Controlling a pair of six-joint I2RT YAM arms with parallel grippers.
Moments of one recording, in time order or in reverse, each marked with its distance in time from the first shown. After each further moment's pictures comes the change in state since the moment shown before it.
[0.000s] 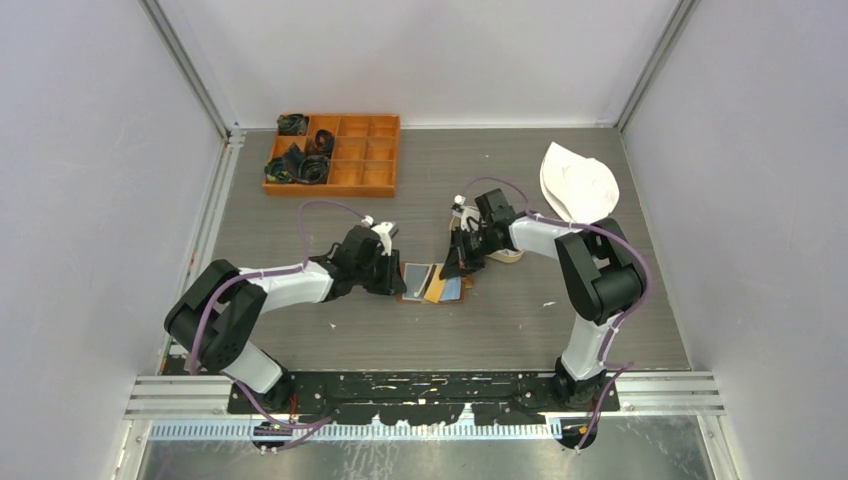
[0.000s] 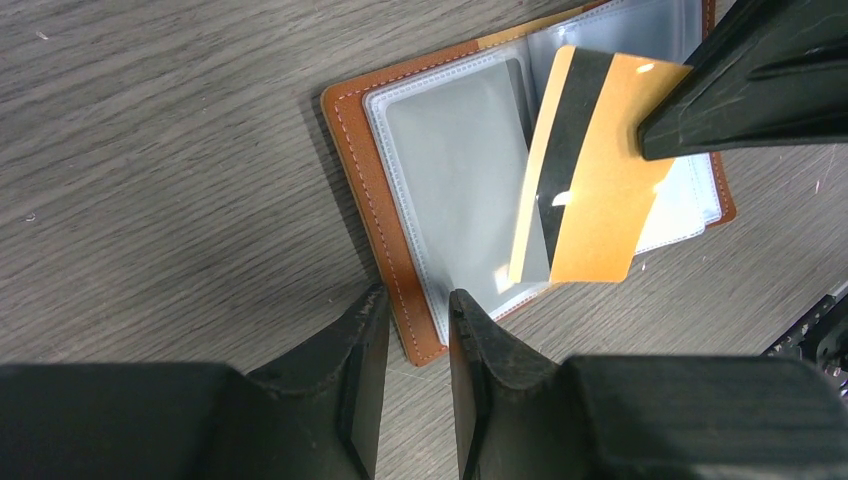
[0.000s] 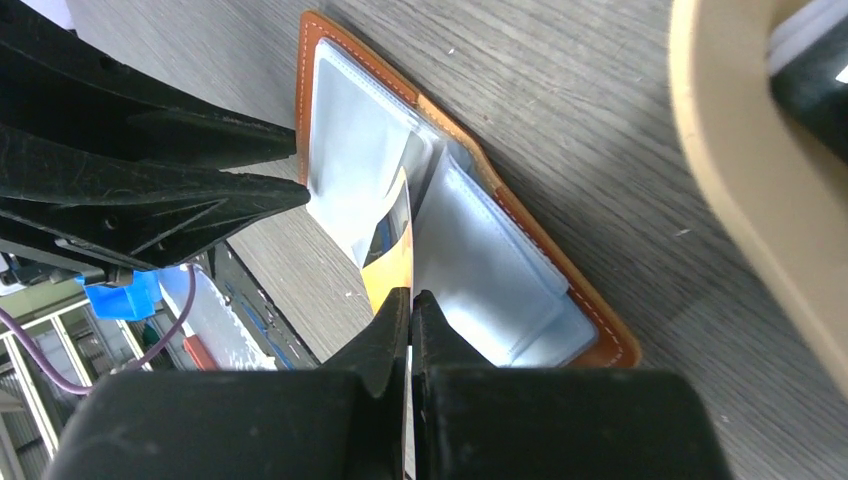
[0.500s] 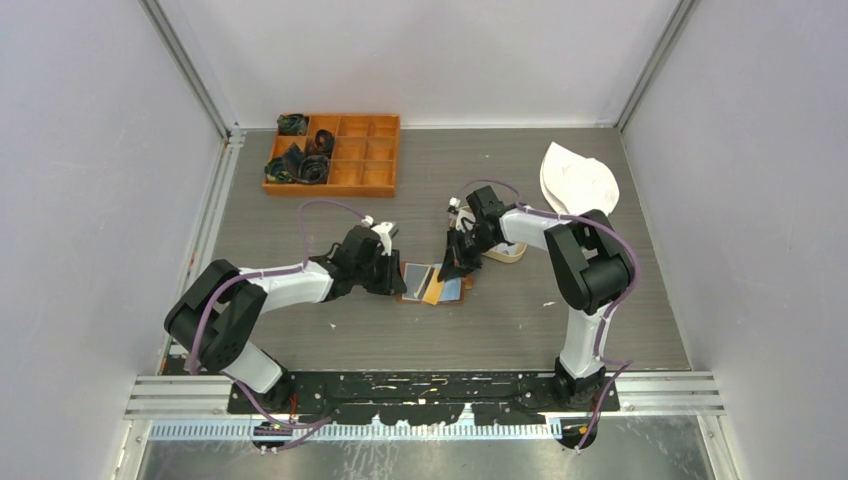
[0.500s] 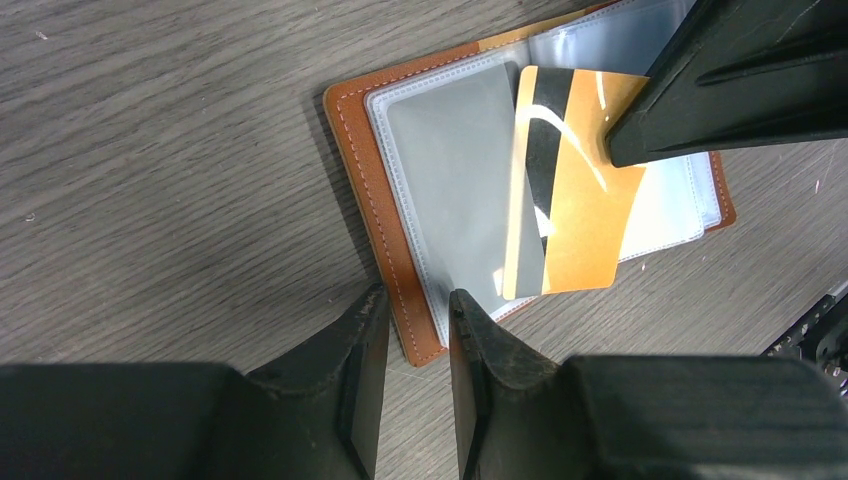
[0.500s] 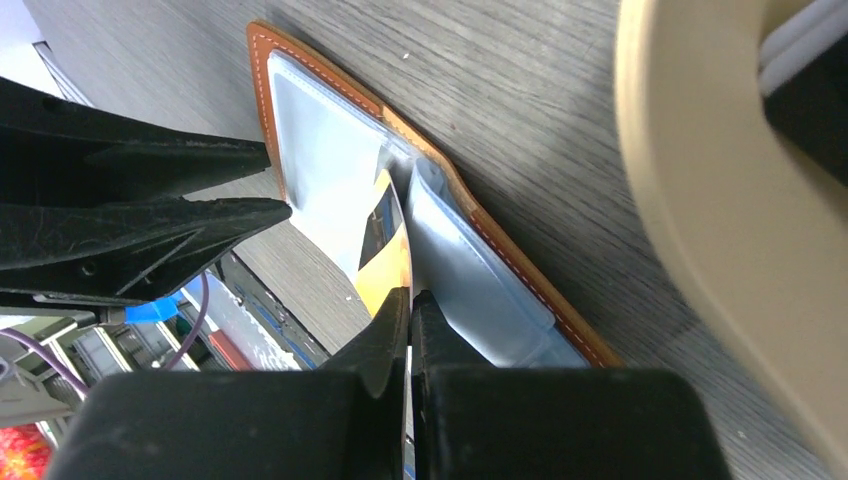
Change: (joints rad) left arm 0.000 0.000 0.000 0.000 0.000 0.000; right arm 0.030 0.084 0.101 -0.135 0.043 0.042
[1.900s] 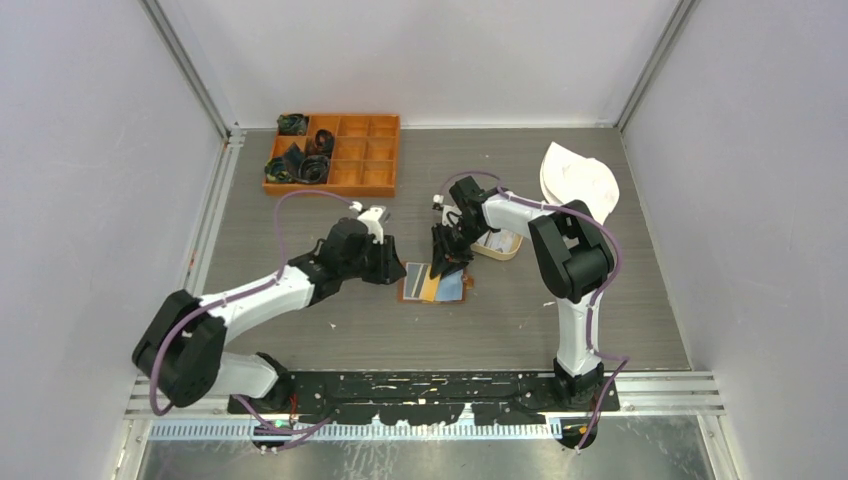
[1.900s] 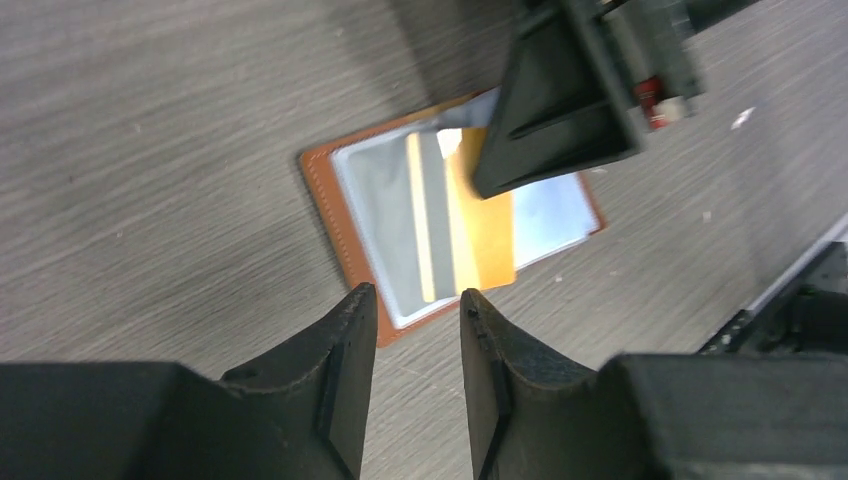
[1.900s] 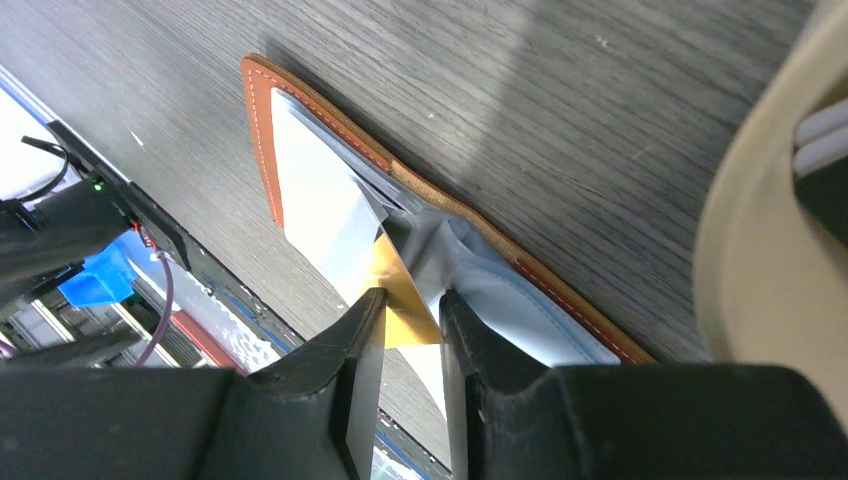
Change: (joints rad) left arm 0.000 -0.172 0.016 -0.066 -0.049 0.003; right arm 0.049 0.134 0.232 -0.231 0.061 -0.092
